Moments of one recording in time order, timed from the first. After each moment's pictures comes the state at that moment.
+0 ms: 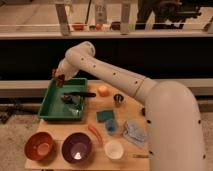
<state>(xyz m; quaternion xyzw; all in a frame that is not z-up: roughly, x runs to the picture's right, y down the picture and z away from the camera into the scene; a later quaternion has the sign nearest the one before) -0.233 -0.074 0.776 0.07 -0.32 -0.53 0.78</state>
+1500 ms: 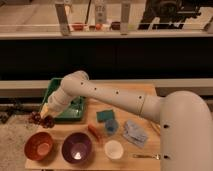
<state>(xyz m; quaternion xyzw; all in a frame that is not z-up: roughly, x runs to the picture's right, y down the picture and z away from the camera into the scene) -0.285 0.119 0.701 0.09 -0.51 -0.67 0.54</state>
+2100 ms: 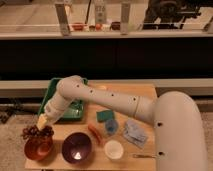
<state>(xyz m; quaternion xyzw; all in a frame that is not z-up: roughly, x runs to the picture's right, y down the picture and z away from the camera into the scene) -0.297 0.164 0.684 0.11 -0.54 -0.73 0.40</state>
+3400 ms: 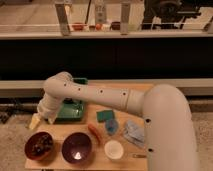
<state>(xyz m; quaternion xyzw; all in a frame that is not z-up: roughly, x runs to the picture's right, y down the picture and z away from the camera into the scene) -0.308 0.153 0.691 0.05 -0.51 -0.75 0.42</state>
